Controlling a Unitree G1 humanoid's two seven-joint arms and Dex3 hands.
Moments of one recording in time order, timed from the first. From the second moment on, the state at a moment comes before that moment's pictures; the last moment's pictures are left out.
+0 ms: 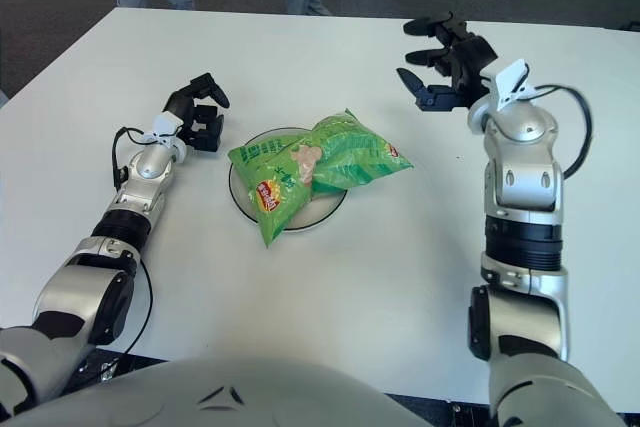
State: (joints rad) left arm -0.56 0.16 0.00 0.81 0.12 -0.55 -0.05; right arm -0.48 -0.43 -0.24 -0.09 0.03 0.39 0.34
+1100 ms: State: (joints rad) left arm -0.57 0.15 0.02 0.83 0.04 -0.55 -0.09; right arm -0.39 -0.26 -0.38 0.08 0.22 0.24 0.16
